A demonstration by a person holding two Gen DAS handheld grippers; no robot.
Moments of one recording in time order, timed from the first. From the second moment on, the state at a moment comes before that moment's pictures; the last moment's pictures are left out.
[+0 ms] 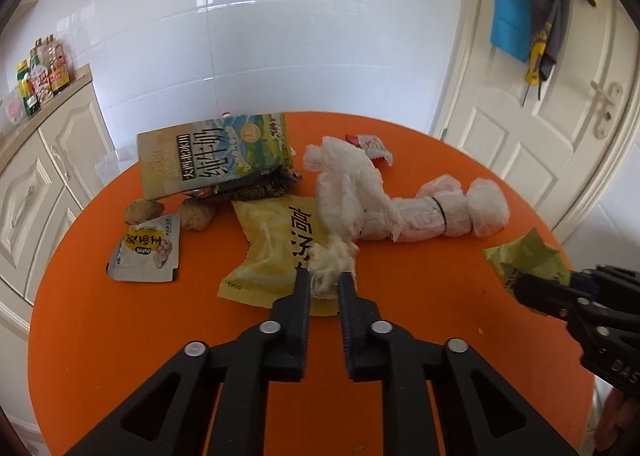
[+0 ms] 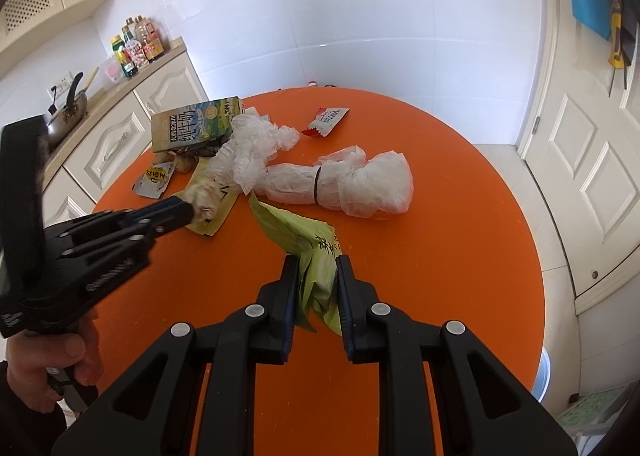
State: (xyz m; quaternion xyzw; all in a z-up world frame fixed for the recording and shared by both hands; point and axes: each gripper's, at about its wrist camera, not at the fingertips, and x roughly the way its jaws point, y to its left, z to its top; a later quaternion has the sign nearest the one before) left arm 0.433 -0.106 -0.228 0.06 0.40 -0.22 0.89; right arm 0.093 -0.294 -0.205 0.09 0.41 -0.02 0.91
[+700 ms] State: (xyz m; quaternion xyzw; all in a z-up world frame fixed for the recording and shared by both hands) left arm 0.412 -0.108 -0.218 0.02 0.38 -0.26 0.89; right arm 0.072 -0.301 -0.190 0.10 0.39 -0.02 0.91
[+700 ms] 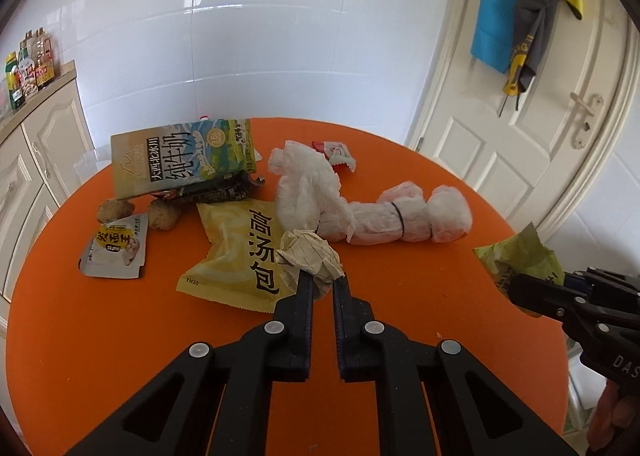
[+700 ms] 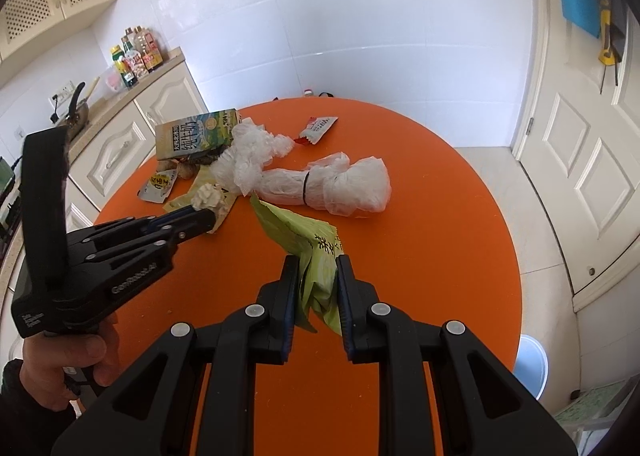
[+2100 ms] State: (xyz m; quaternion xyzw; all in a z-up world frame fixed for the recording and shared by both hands) left arm 0.279 -0.427 -0.191 0.12 0.41 -0.53 0.73; right arm -0.180 -0.593 -0.180 0.25 0.31 -0.30 0.87
